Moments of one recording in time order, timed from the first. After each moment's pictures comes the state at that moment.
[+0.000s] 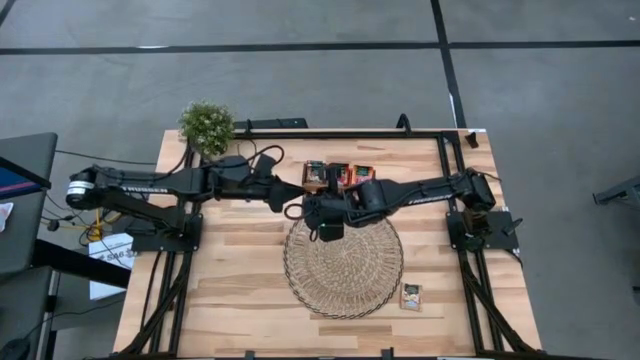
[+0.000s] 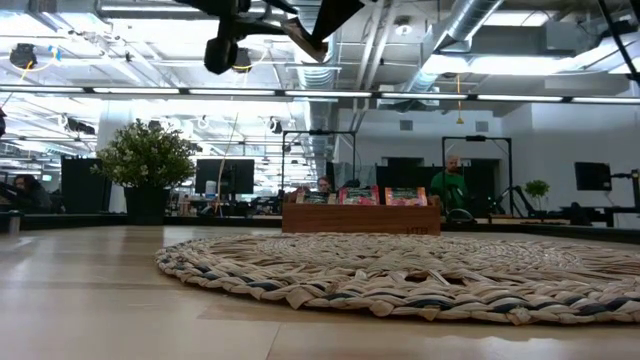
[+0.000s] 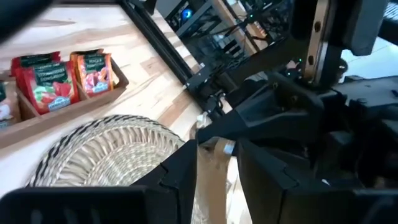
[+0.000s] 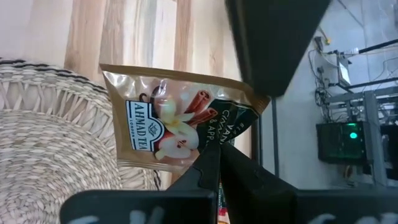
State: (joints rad) left arm 0.07 1.15 0.88 0.02 -0.04 -0.88; right arm 0.19 1.96 2.02 -1.09 0.61 -0.24
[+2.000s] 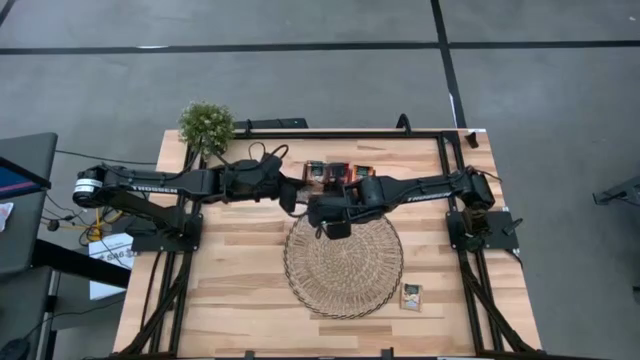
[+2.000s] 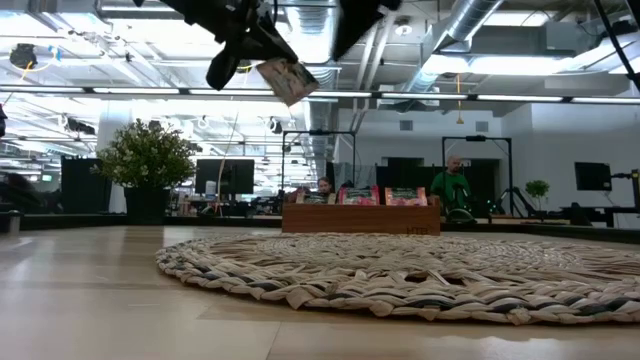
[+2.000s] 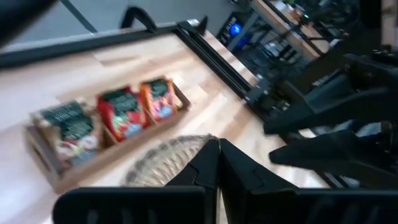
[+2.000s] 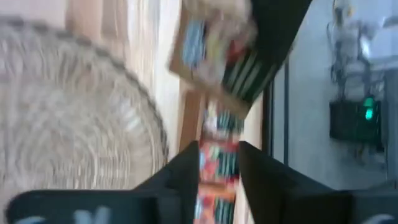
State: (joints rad) left arm 0.07 1.23 0.90 -0.03 -0.25 -0.71; right arm 0.16 1.96 2.01 -1.22 0.58 -0.17
